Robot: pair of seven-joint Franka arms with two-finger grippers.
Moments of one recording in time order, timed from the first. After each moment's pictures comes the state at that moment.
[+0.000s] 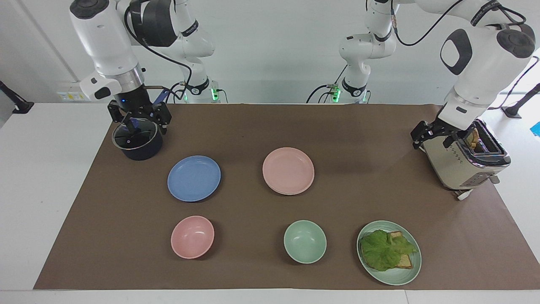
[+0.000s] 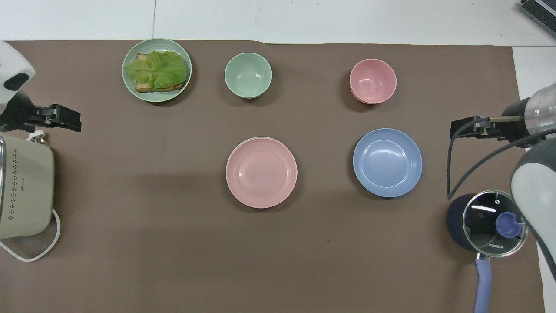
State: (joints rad) left arm 0.06 0.09 -0.08 -1.58 0.04 1.69 0.02; right arm -0.05 0.01 0.09 -1.72 -0.02 1.81 0.09
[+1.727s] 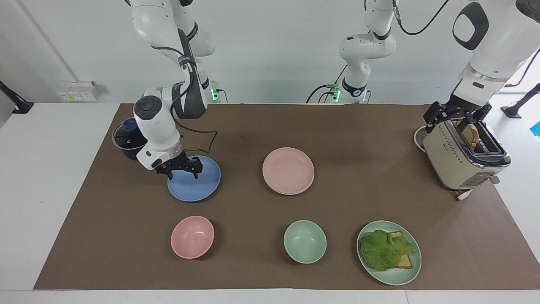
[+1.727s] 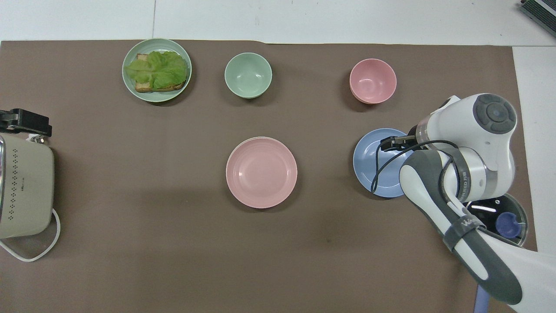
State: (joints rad) left arm 0.09 0.04 -0.08 -1.58 0.04 1.66 0.05; right arm 0.01 0.22 0.09 -2.00 -0.02 2.25 0.09
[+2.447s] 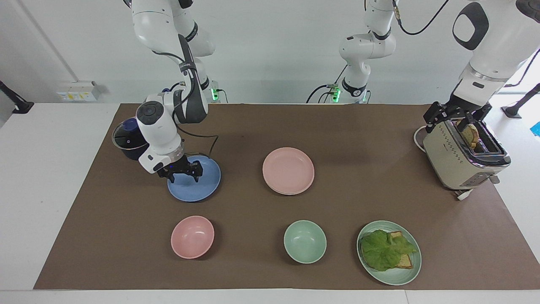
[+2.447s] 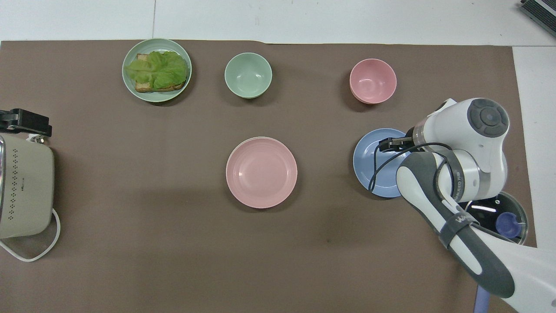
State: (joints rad) left arm 0.09 0.04 -0.08 -1.58 0.04 1.66 0.05; right arm 0.01 0.24 0.09 -2.01 -0.02 2.29 0.09
